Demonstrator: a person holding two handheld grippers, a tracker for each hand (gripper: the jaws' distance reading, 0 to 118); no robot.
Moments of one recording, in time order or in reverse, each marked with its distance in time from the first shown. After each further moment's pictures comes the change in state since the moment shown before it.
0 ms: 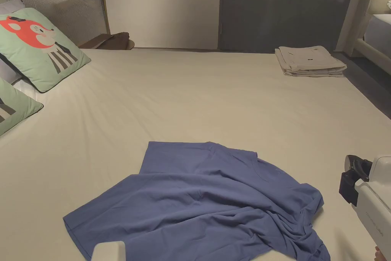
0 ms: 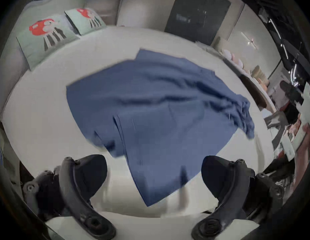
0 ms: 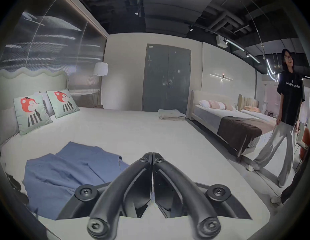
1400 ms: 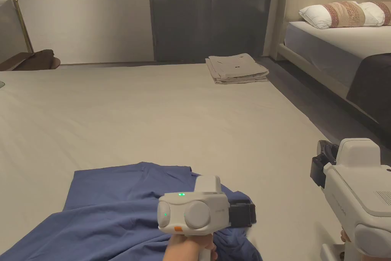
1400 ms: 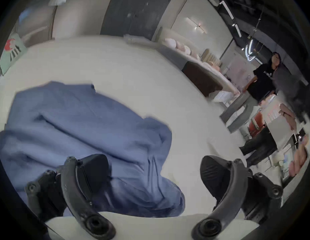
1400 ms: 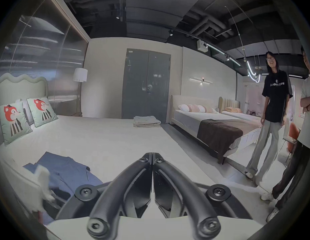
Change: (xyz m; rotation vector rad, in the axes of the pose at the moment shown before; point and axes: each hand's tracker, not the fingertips) left arm 0.260 0.125 -0.089 0.115 -0.429 -0.278; right arm 0.073 0.026 0.006 0.072 -0.180 -0.032
